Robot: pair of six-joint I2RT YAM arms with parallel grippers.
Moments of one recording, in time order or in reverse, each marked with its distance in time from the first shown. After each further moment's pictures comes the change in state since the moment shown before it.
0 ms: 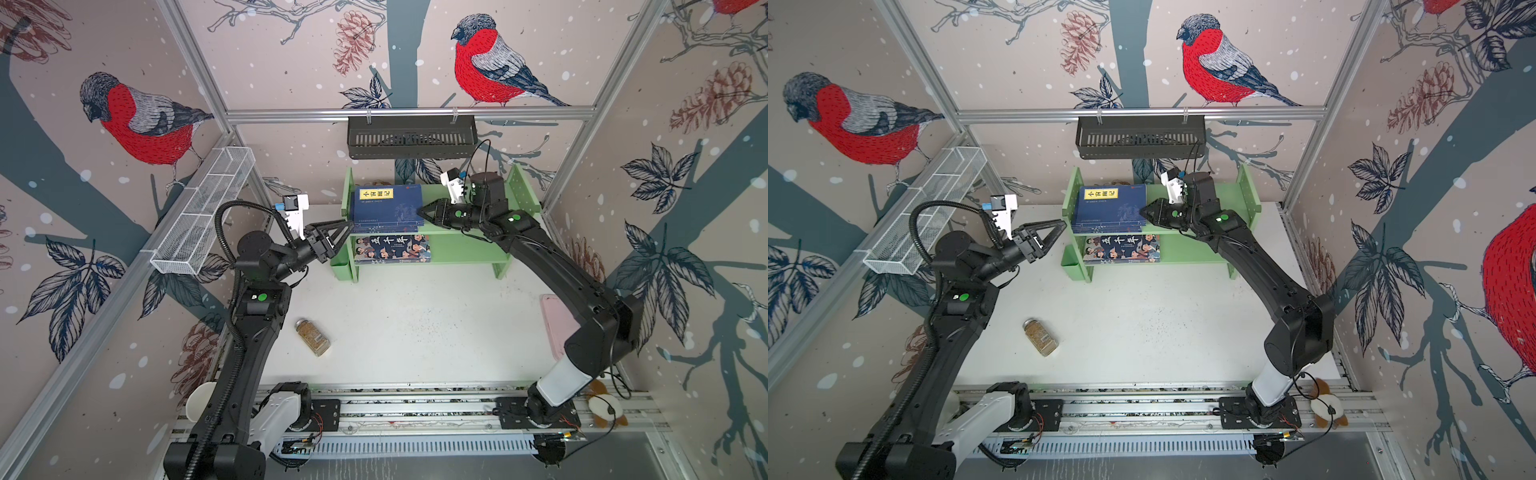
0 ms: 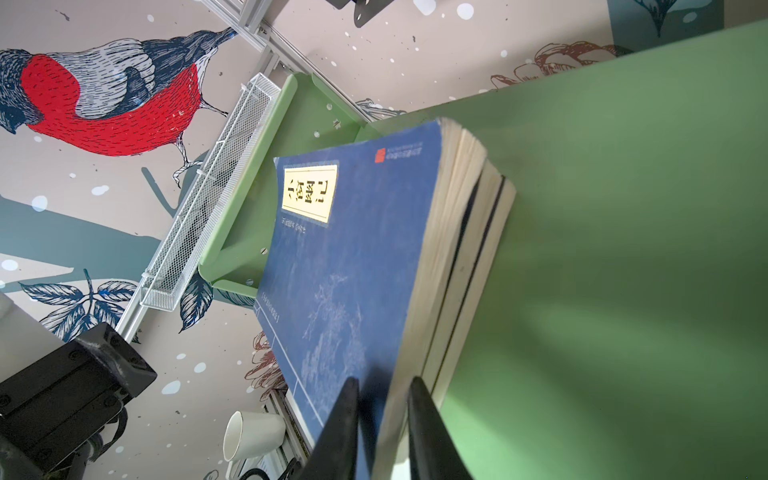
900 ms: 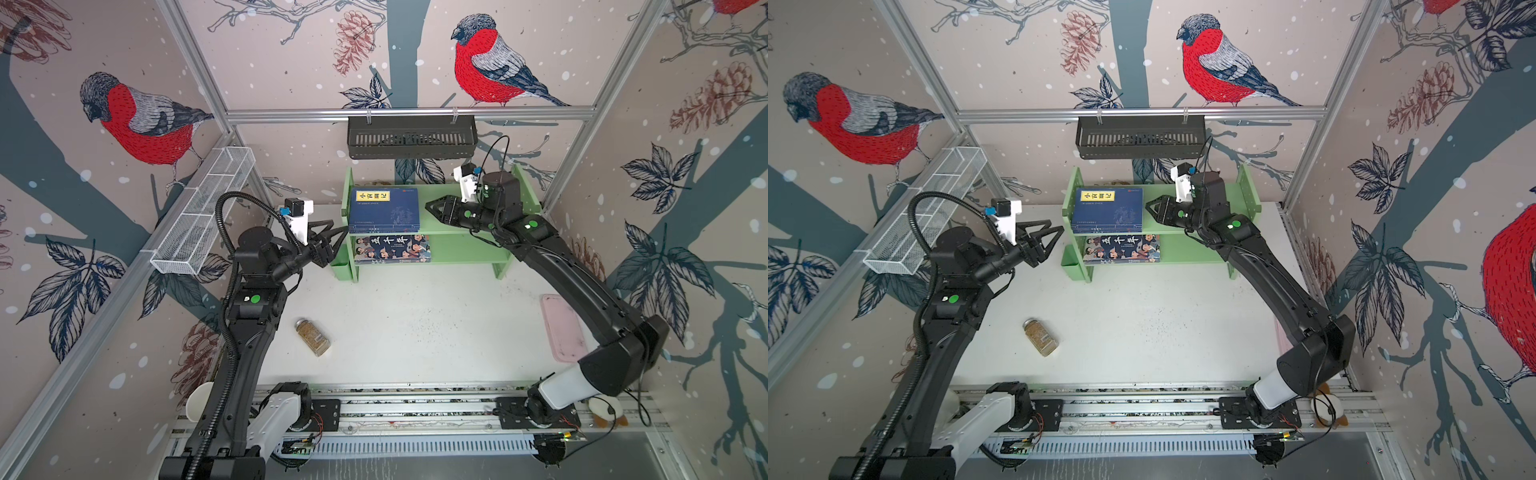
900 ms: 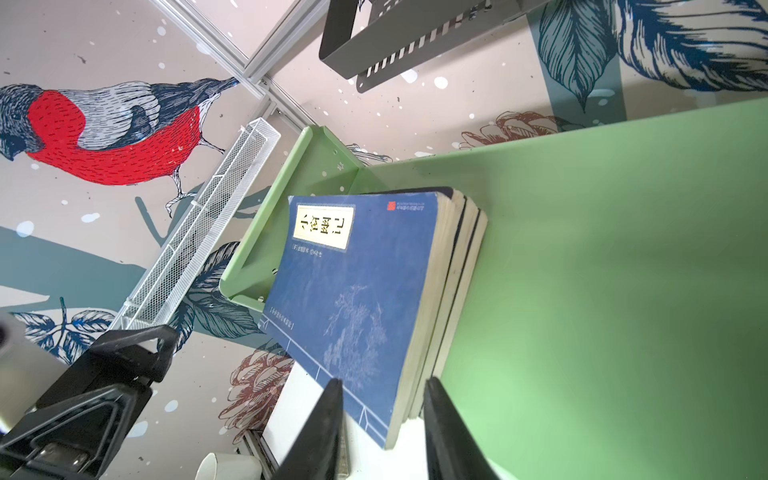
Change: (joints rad) left arm 0.000 -0.027 0.064 -0.359 -0.210 0.597; right arm 0.023 -0.150 -0.067 -0.004 0.157 -0.016
